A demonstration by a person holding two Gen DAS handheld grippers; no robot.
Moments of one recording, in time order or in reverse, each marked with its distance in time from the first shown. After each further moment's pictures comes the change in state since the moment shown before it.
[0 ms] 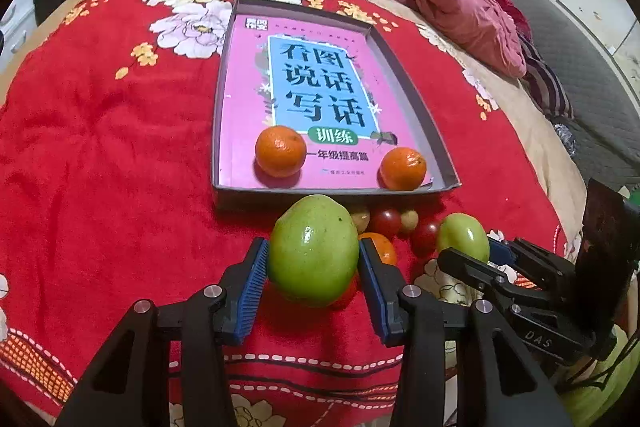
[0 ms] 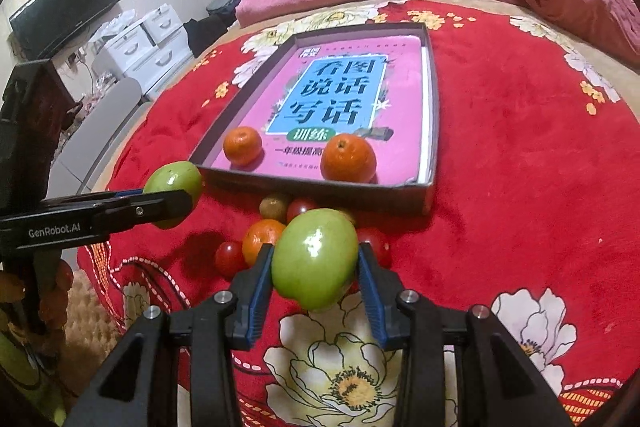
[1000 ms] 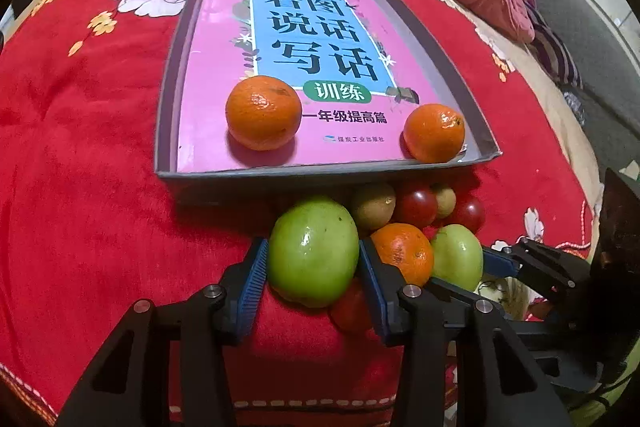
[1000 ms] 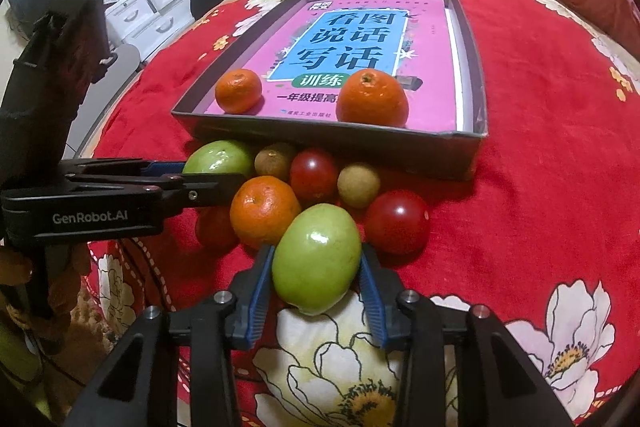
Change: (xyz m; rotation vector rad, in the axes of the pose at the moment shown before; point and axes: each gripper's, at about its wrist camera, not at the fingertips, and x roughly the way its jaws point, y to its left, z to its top) left arm 0.066 -0.002 0.000 0.041 0.112 0.014; right arm 0.045 0.007 -0.017 -0.050 0.108 -0.002
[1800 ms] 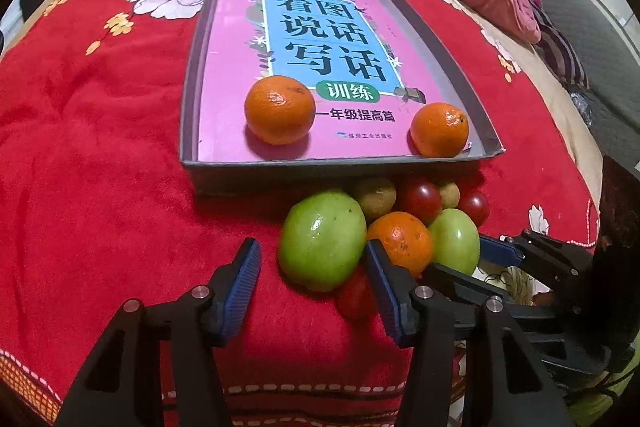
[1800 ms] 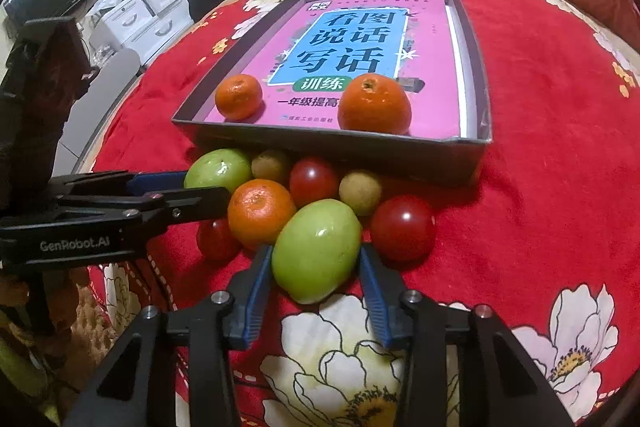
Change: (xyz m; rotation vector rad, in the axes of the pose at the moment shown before) left arm -0.007 0.002 -0.004 0.009 -0.003 0.040; right arm 0.001 0.000 0.005 0.019 0.010 0.016
